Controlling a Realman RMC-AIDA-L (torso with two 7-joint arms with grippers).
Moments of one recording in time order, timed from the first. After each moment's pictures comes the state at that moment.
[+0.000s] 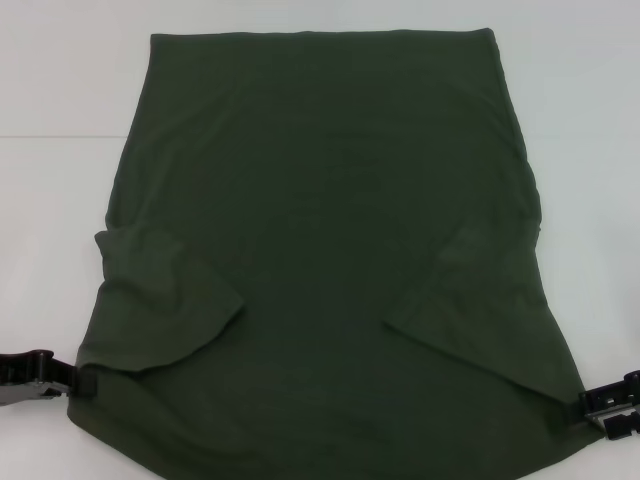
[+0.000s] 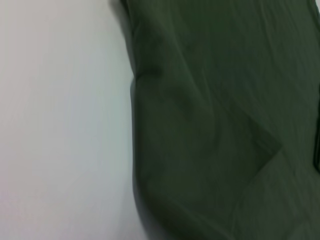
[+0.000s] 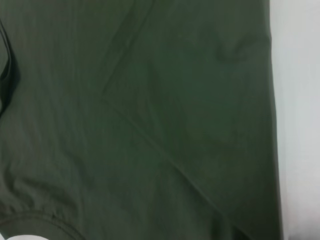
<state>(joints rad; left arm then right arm) -0.53 -1.94 0.44 0.70 2.57 1.62 -2.32 0.59 1.95 -0.68 -0.73 -2.59 -1.66 2.52</state>
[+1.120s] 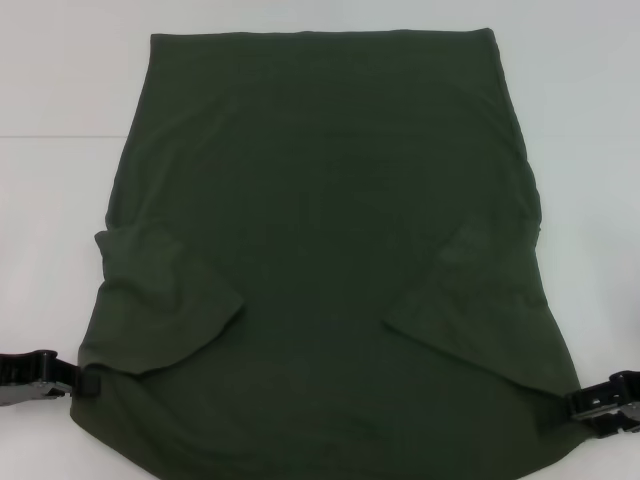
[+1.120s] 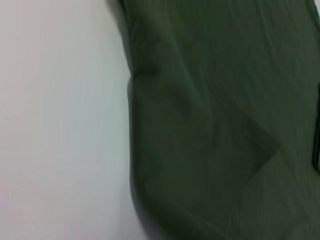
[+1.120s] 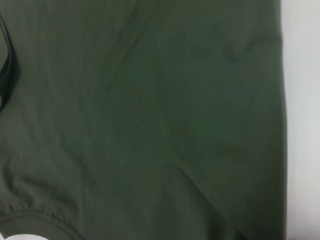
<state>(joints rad) -0.53 -1.95 0.44 0.70 2.57 1.62 -2.32 0.59 1.96 -0.70 -0.73 -2.59 -1.64 2.52</state>
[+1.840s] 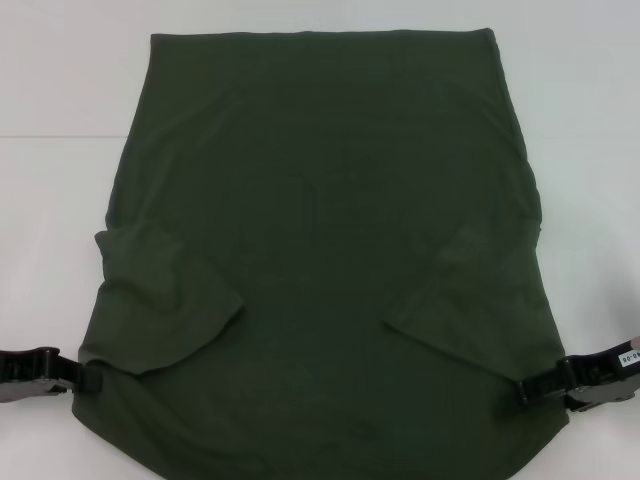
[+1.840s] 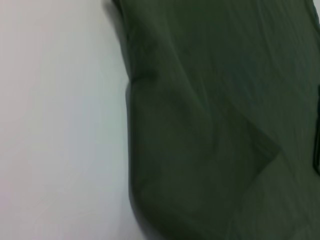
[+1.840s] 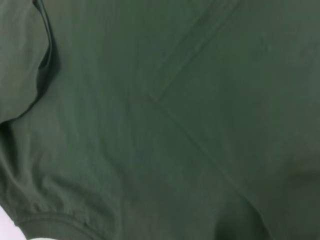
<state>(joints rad) -0.54 -1.95 0.44 0.70 2.57 1.60 -2.32 0.67 2.02 -0.73 -0.73 -2.59 -1.62 2.51</state>
